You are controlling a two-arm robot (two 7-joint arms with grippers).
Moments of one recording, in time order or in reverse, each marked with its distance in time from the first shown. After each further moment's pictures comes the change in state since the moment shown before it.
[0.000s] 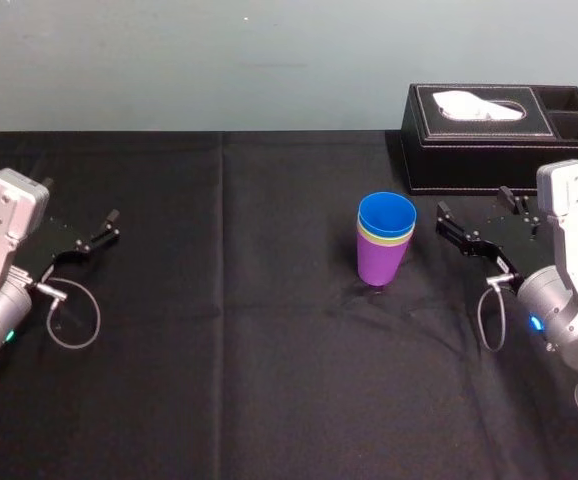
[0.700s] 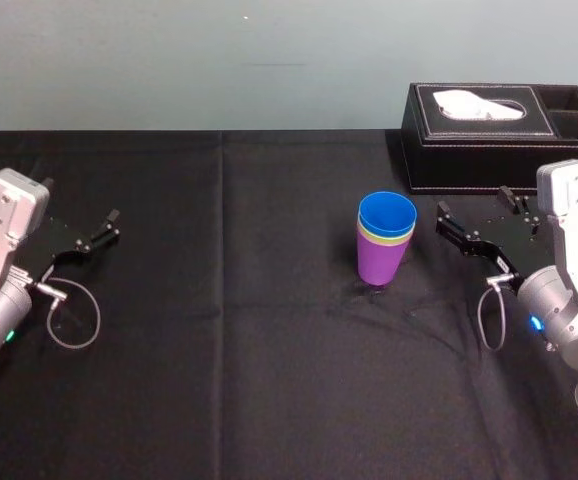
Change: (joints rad) left arm 0.000 0.000 0.000 0.000 0.000 0.000 0.000; right arm 0.000 0.000 0.000 0.000 0.000 0.000 0.000
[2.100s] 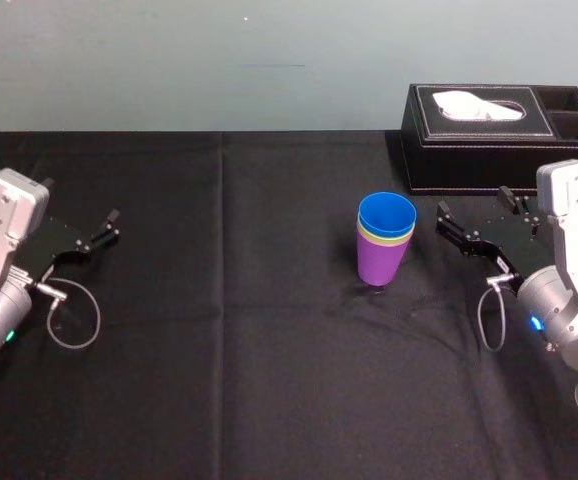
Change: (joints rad) left arm 0.000 0.000 0.000 0.000 0.000 0.000 0.000; right arm 0.000 0.000 0.000 0.000 0.000 0.000 0.000
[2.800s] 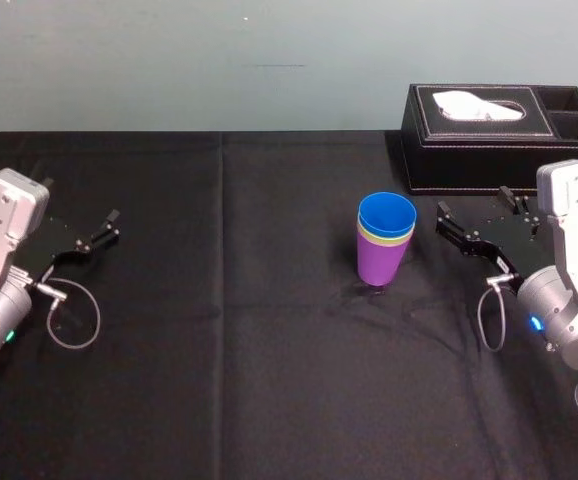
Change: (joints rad) left arm 0.000 0.000 0.000 0.000 0.000 0.000 0.000; right arm 0.000 0.000 0.000 0.000 0.000 0.000 0.000
